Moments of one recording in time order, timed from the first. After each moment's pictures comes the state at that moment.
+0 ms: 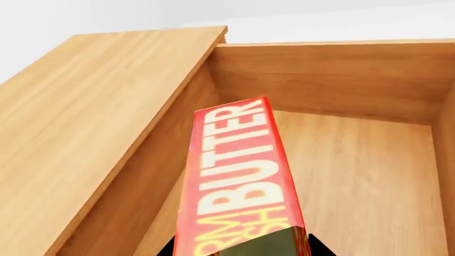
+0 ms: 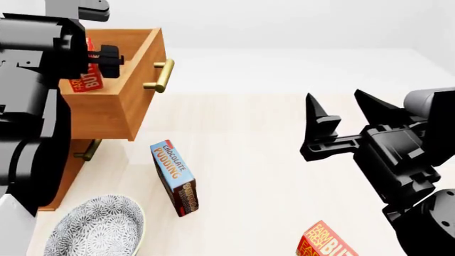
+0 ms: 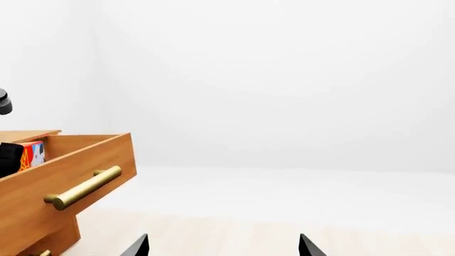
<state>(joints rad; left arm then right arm) -1.74 -0.17 0.19 -1.31 -0.02 -0.91 -0.23 0.61 0.90 -0.30 -0.68 1.31 0.48 0.65</state>
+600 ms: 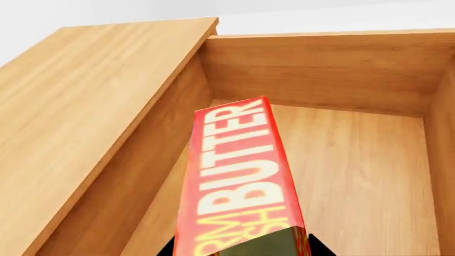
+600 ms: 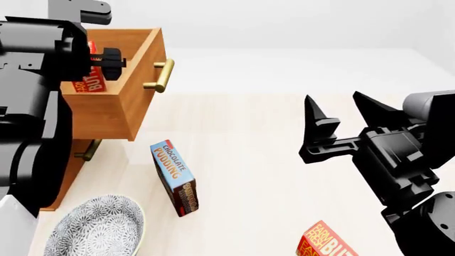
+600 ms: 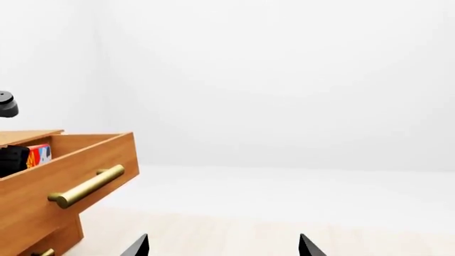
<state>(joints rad) -1.73 -0.17 0.17 -1.31 -0.02 -0.92 -0.22 0.59 0.90 -0.30 -0.68 1.30 0.46 0.64</state>
